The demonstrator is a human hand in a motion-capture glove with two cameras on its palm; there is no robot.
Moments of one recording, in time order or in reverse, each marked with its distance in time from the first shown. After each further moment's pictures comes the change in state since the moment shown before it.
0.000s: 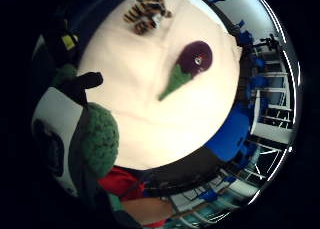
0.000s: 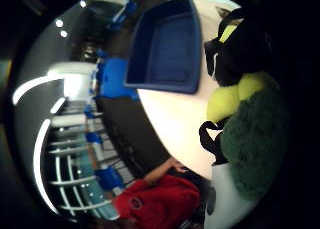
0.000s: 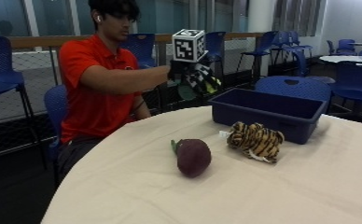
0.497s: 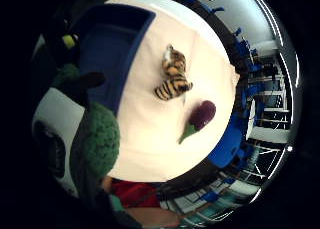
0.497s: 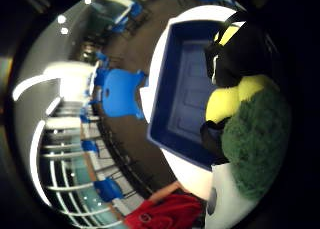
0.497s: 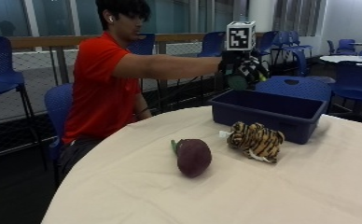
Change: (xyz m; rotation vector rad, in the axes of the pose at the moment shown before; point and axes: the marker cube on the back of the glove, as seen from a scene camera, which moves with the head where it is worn) arm -0.108 -0.161 -0.022 0.075 0.045 -0.027
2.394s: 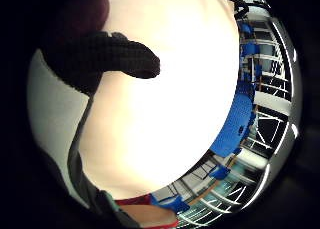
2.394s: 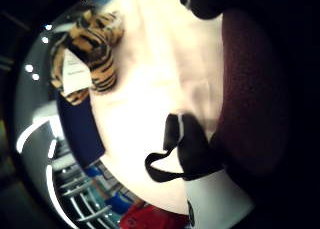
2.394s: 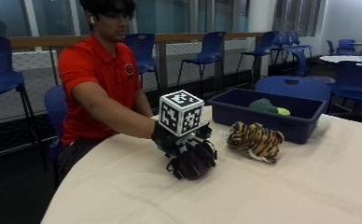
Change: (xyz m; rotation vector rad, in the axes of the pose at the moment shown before) arm 0.346 0.106 0.128 -0.187 0.094 0.398
